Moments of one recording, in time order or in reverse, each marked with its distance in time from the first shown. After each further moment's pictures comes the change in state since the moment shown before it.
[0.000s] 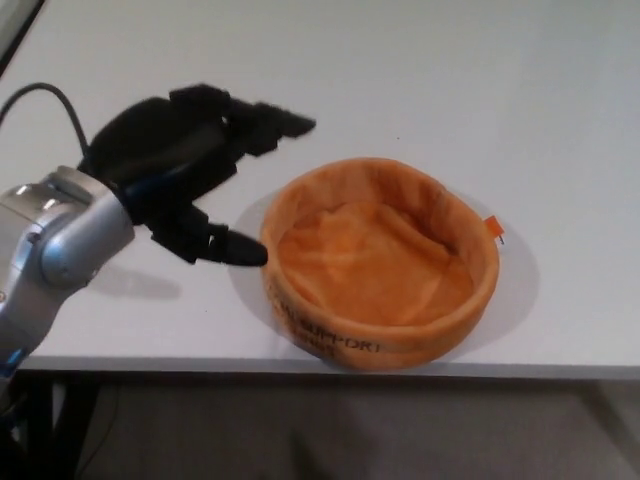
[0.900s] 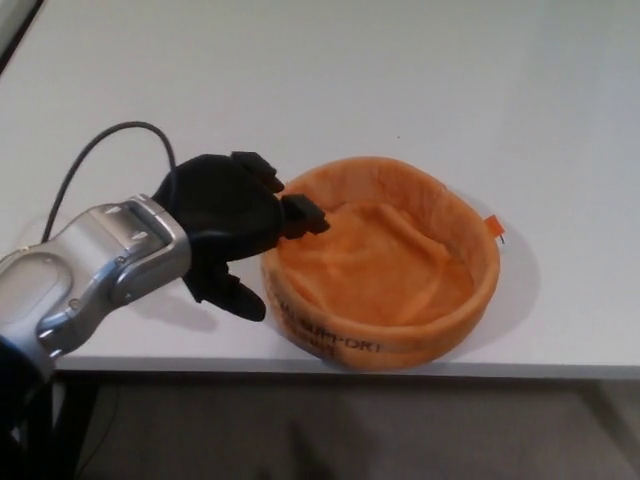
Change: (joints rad) left_arm -0.124 -0.064 -0.206 0.205 0.304 -0.124 0.004; right_arm -0.024 -0.033 0.012 -0.021 -0.011 0.057 -0.016
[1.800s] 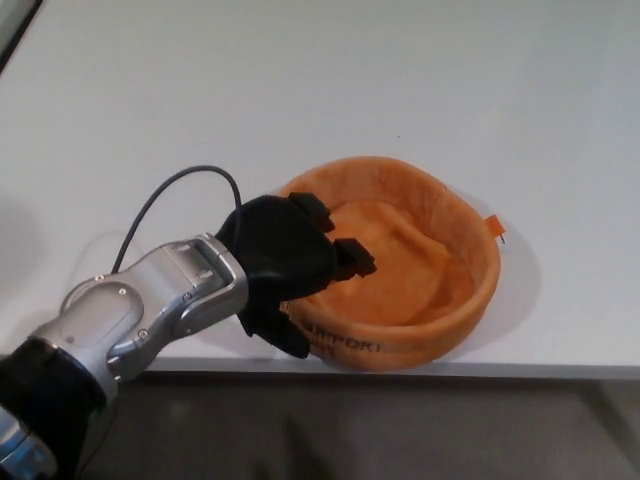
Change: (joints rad) left_arm 0.022 -0.136 -0.069 0.087 0.101 -0.008 0.061; right_arm -0.005 -0.013 0.000 -0.061 0.001 0.067 -0.008
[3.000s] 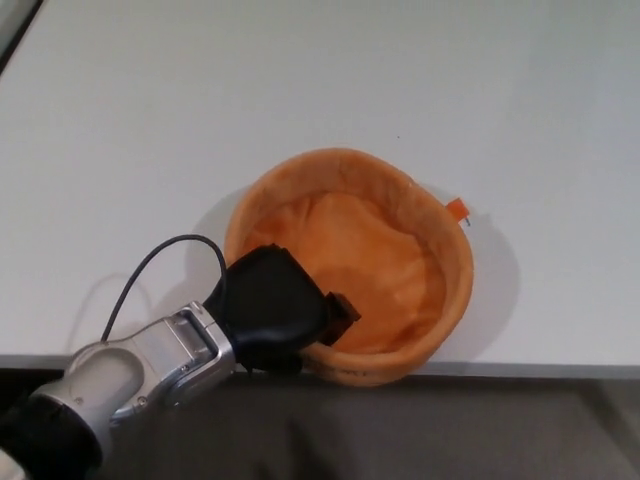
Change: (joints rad) left_arm 0.106 -0.007 -0.073 0.093 0.151 -0.008 0.463; right_arm -0.002 -0.031 -0.009 0.030 0.000 -0.003 0.045
